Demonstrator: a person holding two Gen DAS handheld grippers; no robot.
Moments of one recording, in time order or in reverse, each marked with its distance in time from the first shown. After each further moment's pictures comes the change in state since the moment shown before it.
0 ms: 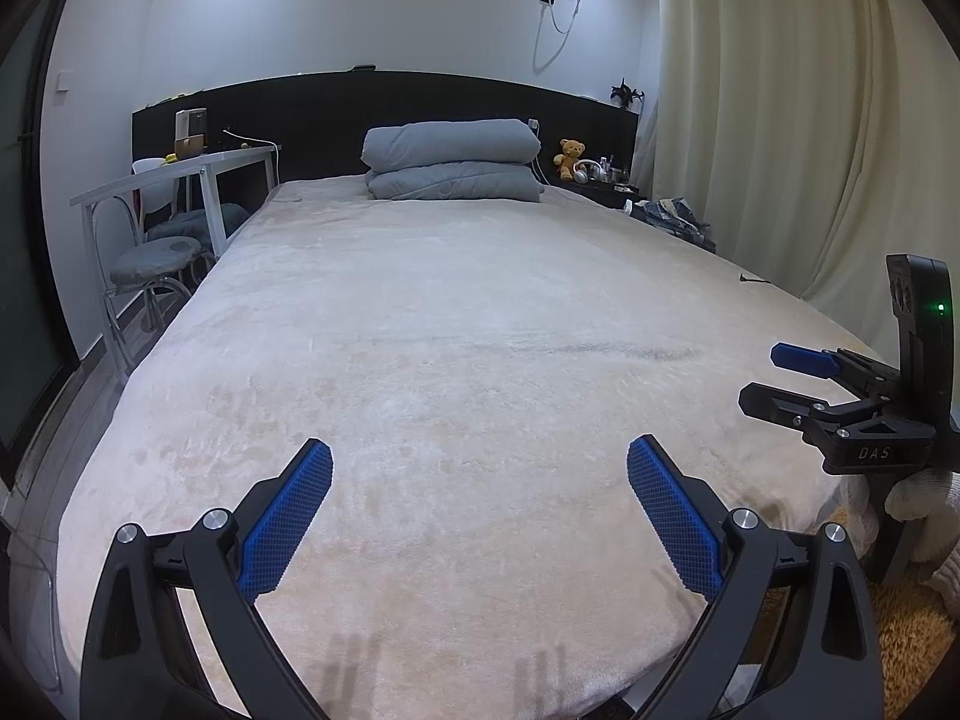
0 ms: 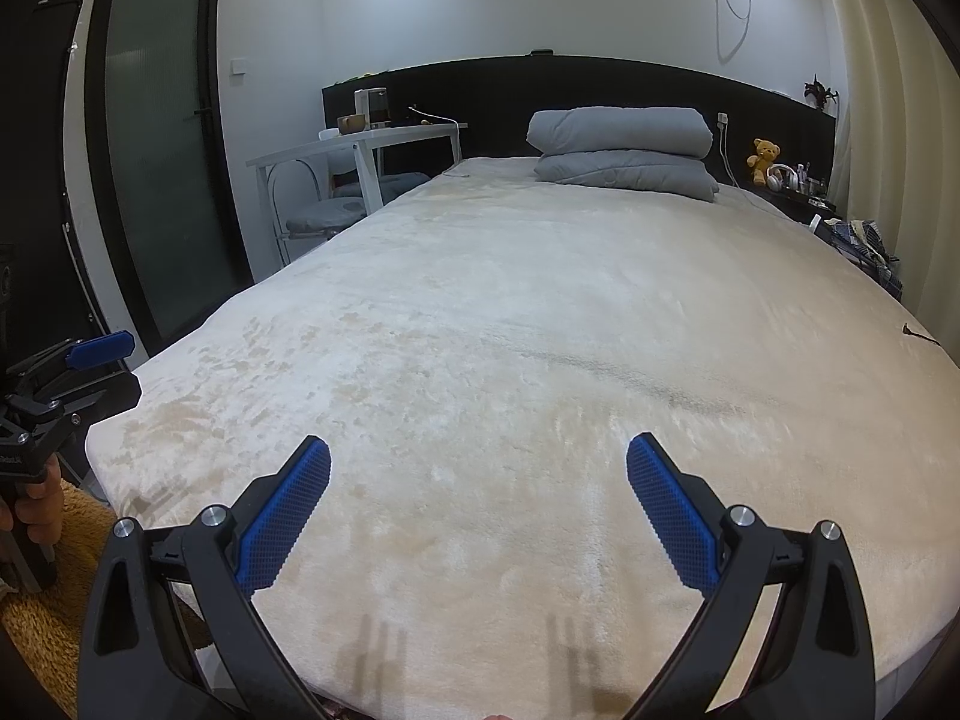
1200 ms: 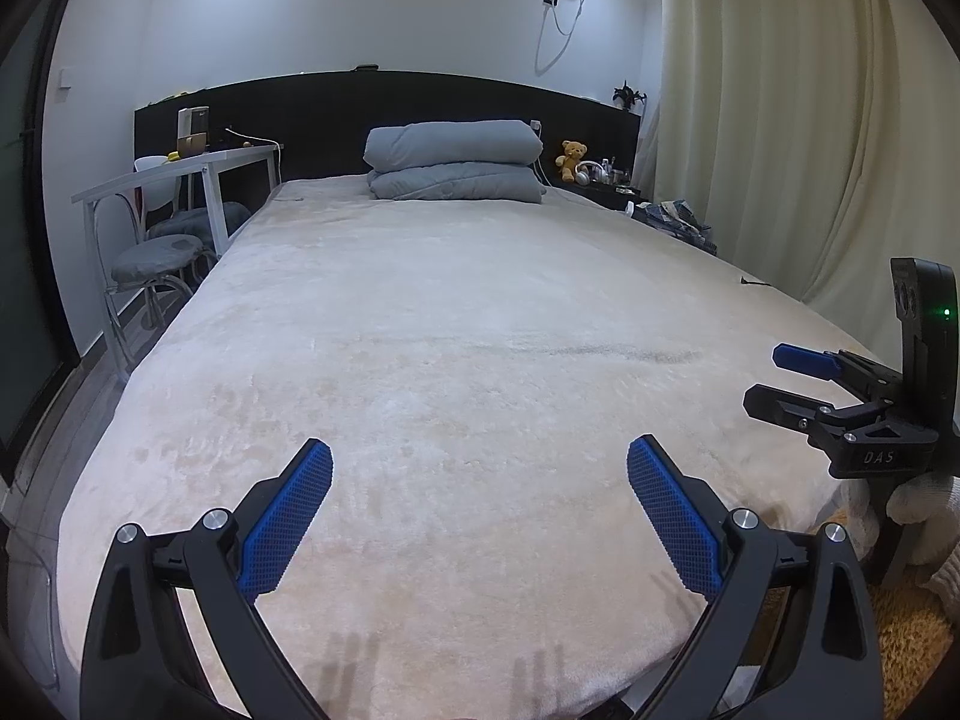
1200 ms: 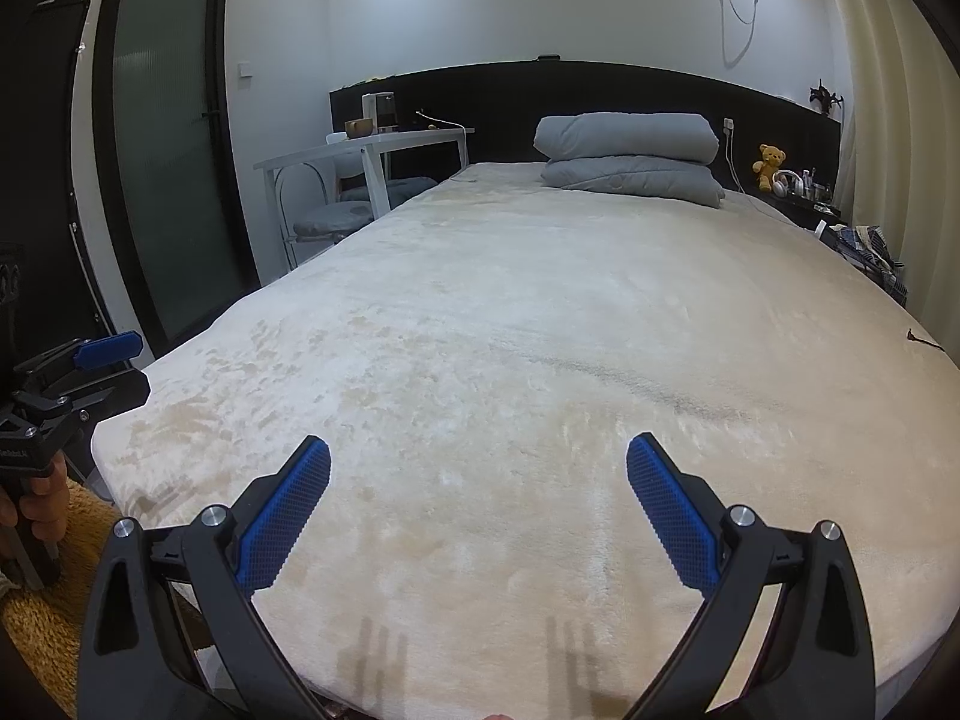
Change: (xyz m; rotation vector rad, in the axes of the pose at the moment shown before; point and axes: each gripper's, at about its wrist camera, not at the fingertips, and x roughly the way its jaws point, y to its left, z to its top) left arm 0.000 0.002 -0.002 -0.006 -0.003 0.001; right arm -0.004 0.001 0.004 -0.008 -0.011 0.013
